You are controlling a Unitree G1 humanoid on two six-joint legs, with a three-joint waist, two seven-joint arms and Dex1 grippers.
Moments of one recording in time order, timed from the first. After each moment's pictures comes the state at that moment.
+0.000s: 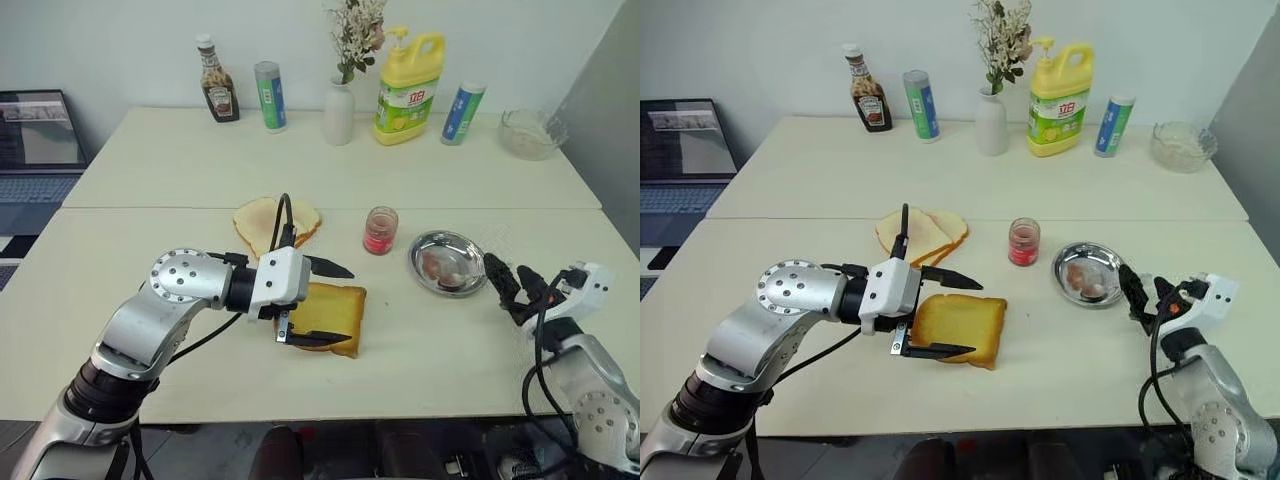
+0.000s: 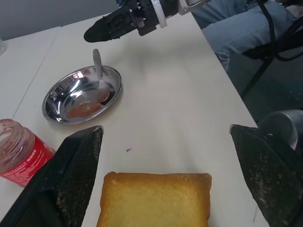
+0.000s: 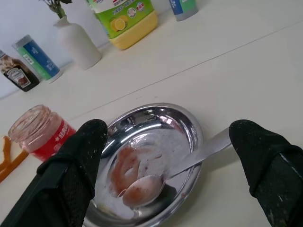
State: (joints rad) left arm -0.42 0.76 -0.20 -0.42 -0.41 0.35 -1.19; right arm 0.01 -0.26 -0.46 -0.37 0.80 0.62 0.15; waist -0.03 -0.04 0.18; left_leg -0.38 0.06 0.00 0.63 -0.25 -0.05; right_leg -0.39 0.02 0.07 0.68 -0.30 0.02
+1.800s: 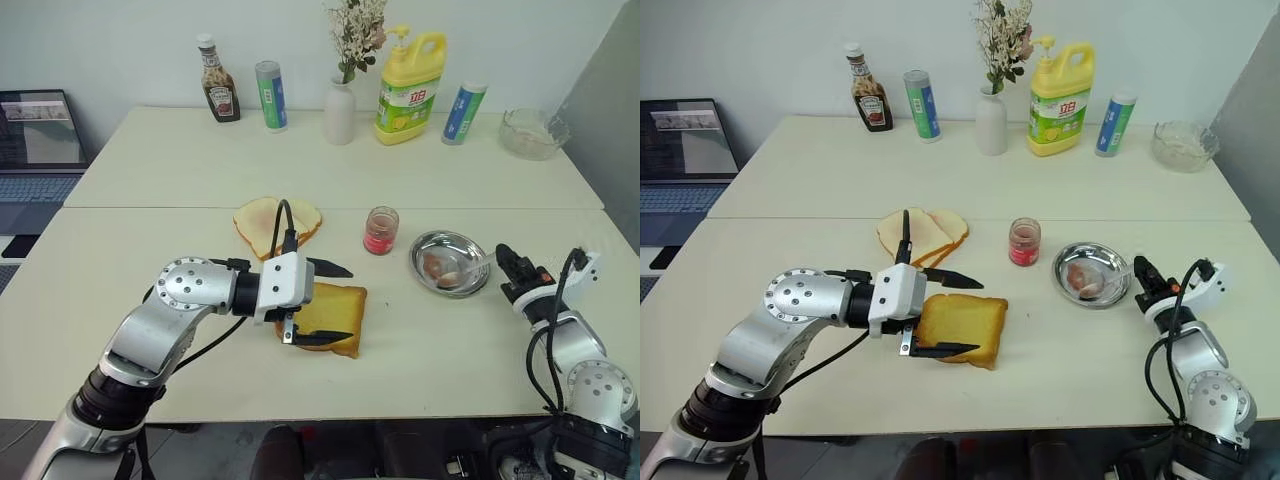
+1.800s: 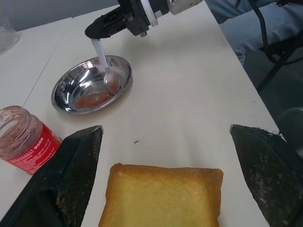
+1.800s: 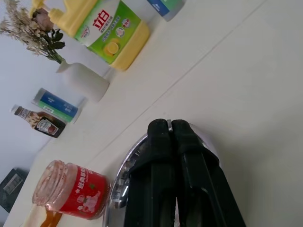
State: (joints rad) left arm -0.40 0.71 -0.19 -0.41 -0.35 0.35 -1.12; right arm -0.15 -0.25 -0.53 -0.21 1.07 0.66 0.04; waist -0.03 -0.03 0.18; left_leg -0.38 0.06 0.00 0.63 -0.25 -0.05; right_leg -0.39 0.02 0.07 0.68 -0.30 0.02
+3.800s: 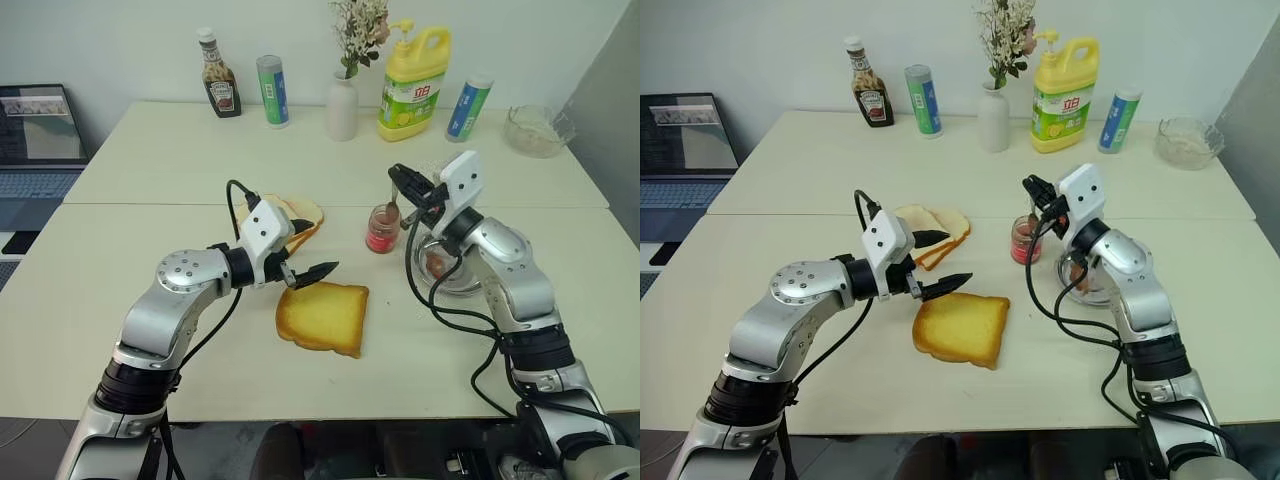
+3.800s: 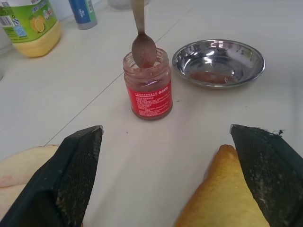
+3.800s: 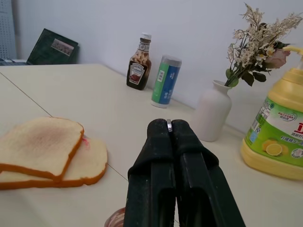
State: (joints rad) left arm -0.43 0.59 -0.09 -0.28 -0.33 0.52 -0.81; right arm -0.60 -0.36 0.10 0.03 0.19 0.14 0.46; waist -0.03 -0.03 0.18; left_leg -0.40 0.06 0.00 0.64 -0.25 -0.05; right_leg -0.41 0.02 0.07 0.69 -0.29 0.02
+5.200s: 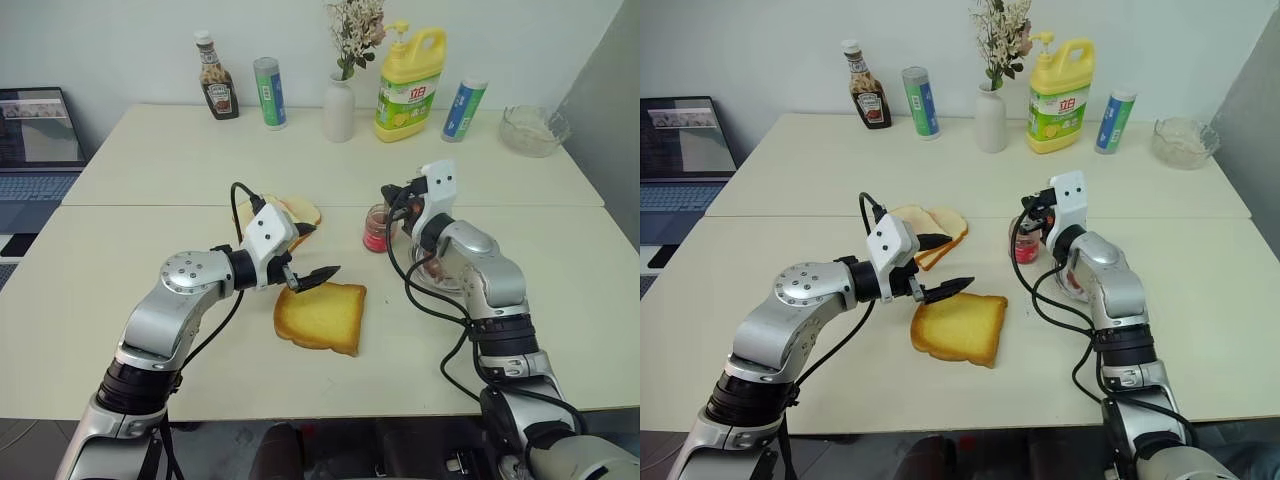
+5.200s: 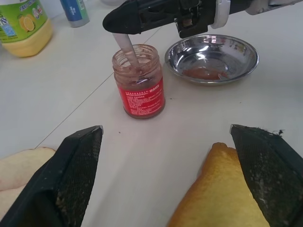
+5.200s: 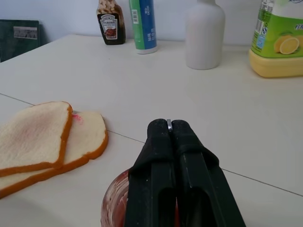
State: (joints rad) left arm -0.43 0.59 -0.10 -0.28 -0.31 0.52 -0.81; right arm -0.68 -0.16 -0.05 0.12 0.24 0.53 0.33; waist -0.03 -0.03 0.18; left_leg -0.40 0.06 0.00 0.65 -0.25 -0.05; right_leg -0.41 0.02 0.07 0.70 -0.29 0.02
